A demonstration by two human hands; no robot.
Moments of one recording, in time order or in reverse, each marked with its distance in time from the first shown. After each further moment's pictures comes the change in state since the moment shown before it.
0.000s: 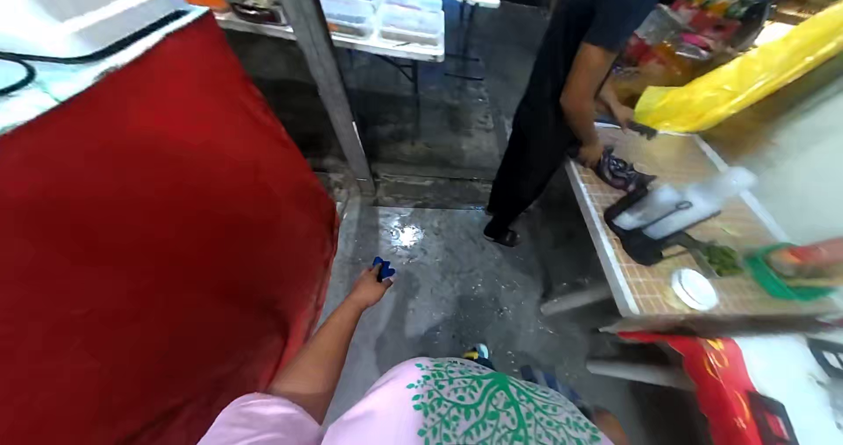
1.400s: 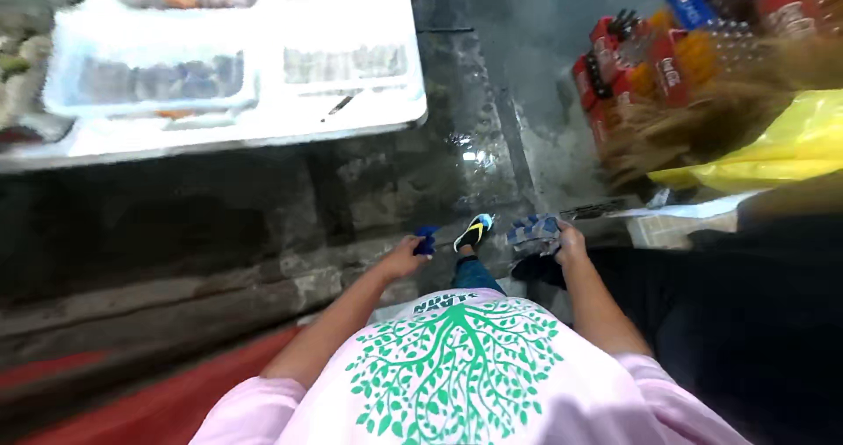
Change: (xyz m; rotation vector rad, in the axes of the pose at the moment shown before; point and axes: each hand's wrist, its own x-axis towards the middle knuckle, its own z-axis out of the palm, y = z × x) left_hand 0.741 0.423 -0.307 0.130 -0.492 0.198; right_hand 0.355 -0.983 -0.453 1.271 0.211 -0.062
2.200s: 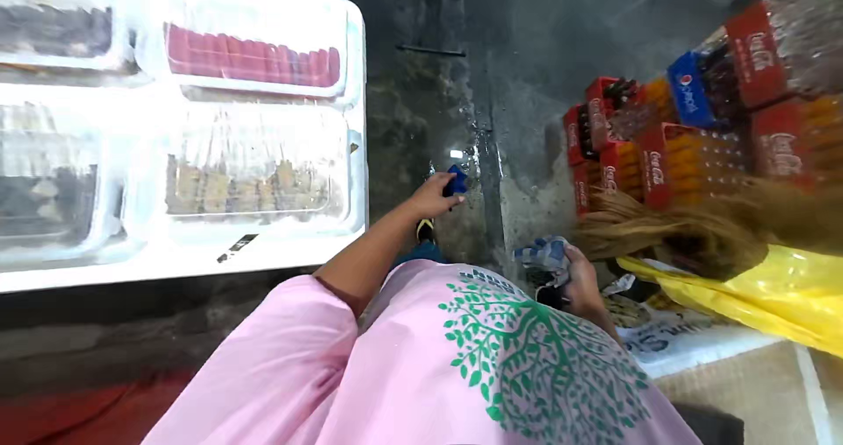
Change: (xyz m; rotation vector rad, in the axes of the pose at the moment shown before) left_hand 0.365 0.296 -0.253 -0.173 0.177 0.305; right_hand 0.213 -0.317 0.099 -0.081 -0.056 -0.056
